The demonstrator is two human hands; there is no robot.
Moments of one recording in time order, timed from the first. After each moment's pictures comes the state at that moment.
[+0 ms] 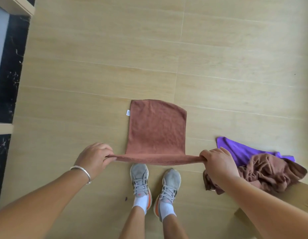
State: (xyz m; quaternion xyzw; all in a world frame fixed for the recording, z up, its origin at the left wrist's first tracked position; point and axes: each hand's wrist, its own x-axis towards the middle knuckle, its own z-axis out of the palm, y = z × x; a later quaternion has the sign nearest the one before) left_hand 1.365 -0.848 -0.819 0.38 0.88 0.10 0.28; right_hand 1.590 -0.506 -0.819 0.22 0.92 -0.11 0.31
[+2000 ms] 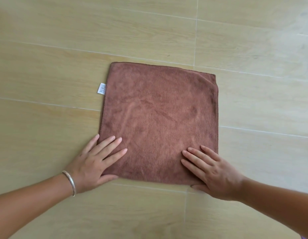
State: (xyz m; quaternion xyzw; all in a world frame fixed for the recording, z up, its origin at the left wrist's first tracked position) left_hand 1.269 -0.785 -1.227 0.61 0.78 -0.05 0.12; right_hand 1.497 -0.447 -1.224 -0.19 0.97 0.02 0.15
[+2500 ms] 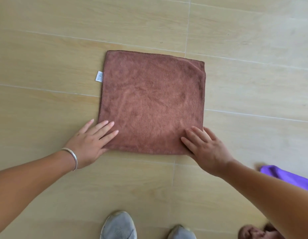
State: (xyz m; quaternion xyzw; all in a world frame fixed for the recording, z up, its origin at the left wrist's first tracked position) left_hand 1.271 -0.782 -1.178 0.57 0.79 -0.12 0.18; right_hand 1.502 -0.455 -1.166 -0.05 0.97 0.03 0.22
